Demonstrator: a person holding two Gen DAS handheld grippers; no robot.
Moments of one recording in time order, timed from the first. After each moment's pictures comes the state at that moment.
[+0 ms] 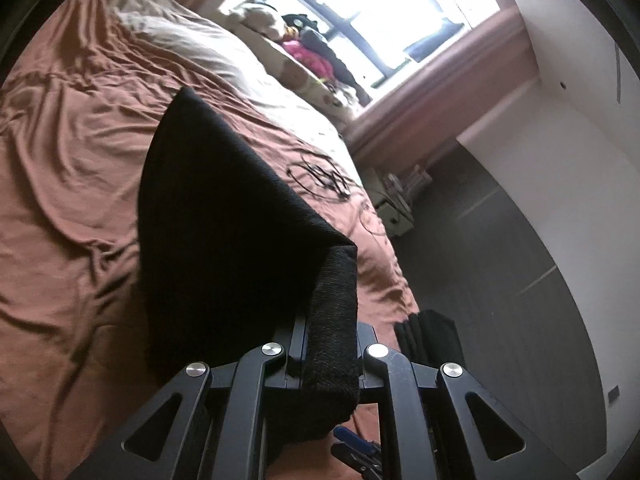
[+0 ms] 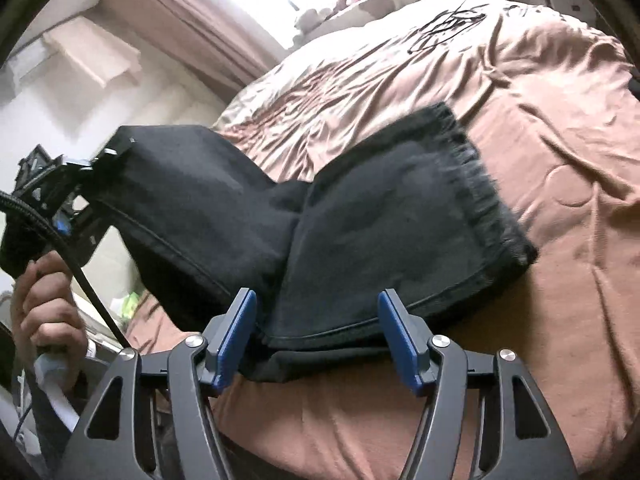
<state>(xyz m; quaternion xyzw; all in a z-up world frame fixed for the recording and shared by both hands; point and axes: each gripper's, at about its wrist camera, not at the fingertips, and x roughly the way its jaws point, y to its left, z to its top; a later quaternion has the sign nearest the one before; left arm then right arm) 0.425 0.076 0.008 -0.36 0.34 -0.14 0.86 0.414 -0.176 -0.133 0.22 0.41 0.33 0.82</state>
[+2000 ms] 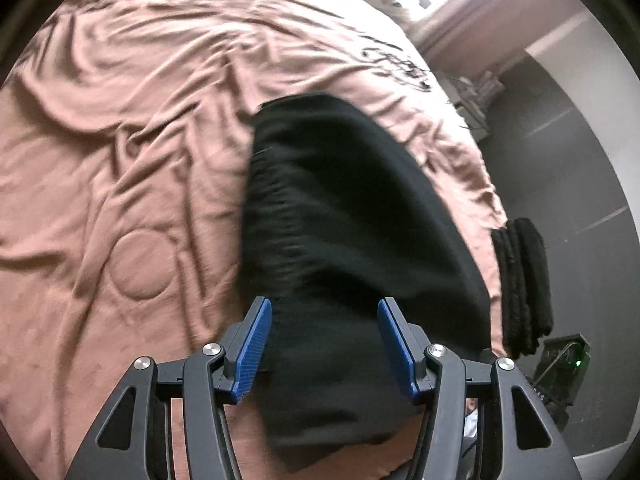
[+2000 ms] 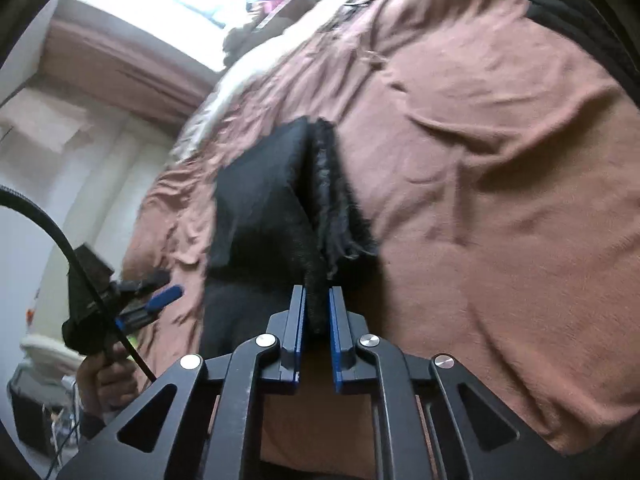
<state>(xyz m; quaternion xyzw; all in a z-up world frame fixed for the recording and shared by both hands) 0.439 0.061 -0.124 -0.28 0.52 -0.09 0.80 0.421 -0.266 -0.183 0.30 0.47 0.24 0.80</state>
